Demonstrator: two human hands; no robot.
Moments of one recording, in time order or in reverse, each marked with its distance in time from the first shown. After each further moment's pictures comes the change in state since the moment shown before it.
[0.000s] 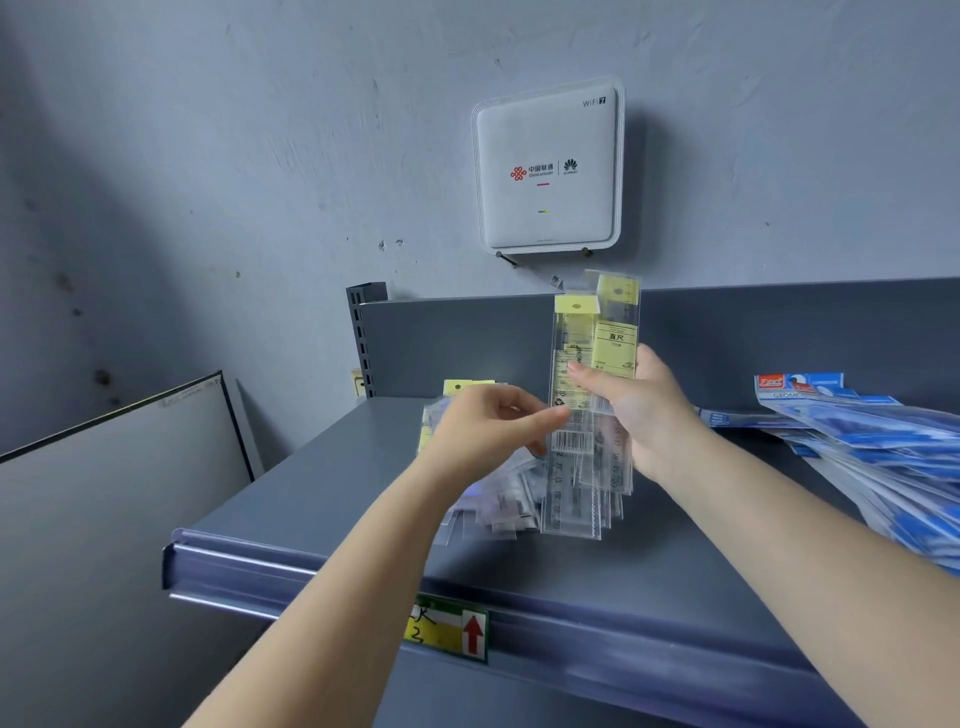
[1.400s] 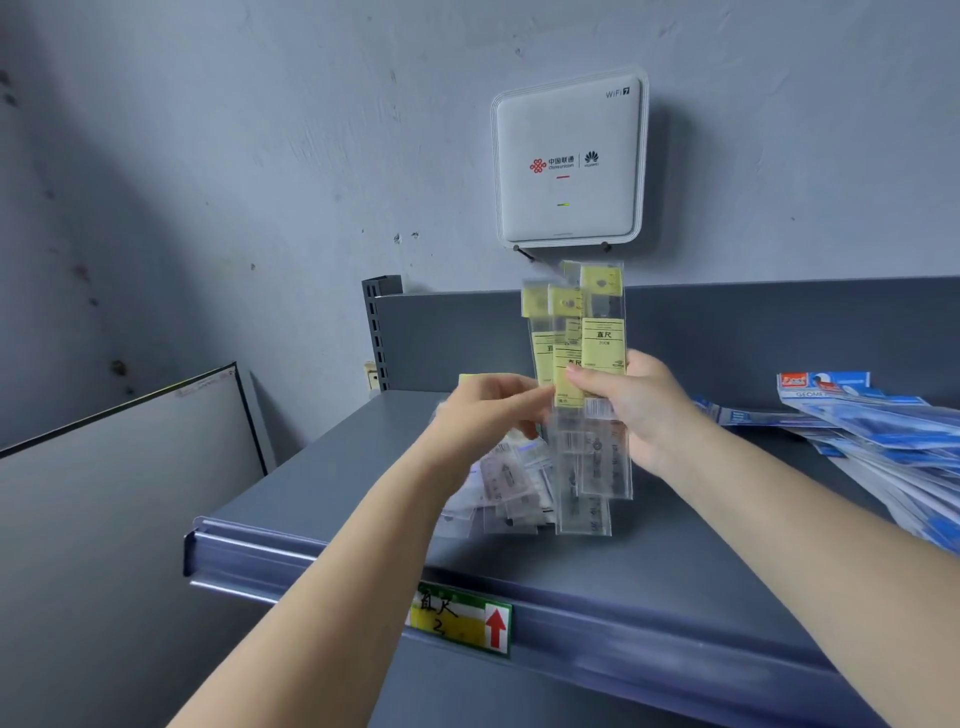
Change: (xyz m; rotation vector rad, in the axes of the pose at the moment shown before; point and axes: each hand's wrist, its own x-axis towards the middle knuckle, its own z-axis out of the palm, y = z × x) left_hand 0.007 -0.011 -0.016 -0.109 -0.026 -0.044; right_hand 0.001 0.003 0.014 -0.019 -0.104 0.057
